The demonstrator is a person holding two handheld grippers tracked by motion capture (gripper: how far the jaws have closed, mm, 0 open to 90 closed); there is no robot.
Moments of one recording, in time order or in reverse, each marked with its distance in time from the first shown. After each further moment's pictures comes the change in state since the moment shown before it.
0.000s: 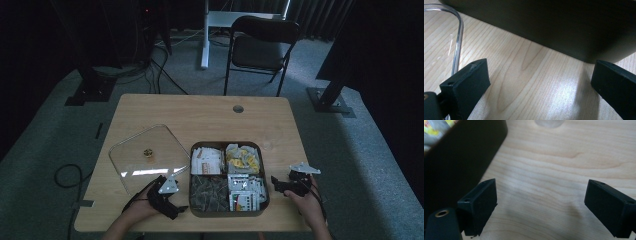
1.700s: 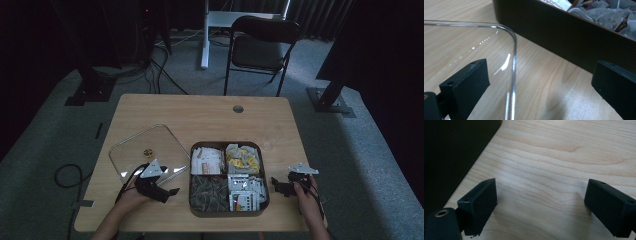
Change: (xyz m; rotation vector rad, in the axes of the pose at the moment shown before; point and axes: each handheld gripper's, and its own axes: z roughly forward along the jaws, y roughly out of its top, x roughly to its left) left arm 0.039 -0.003 -0.027 -0.159 0.043 -0.133; right arm -0.006 -0.007 0.011 0.020 -0.007 -0.043
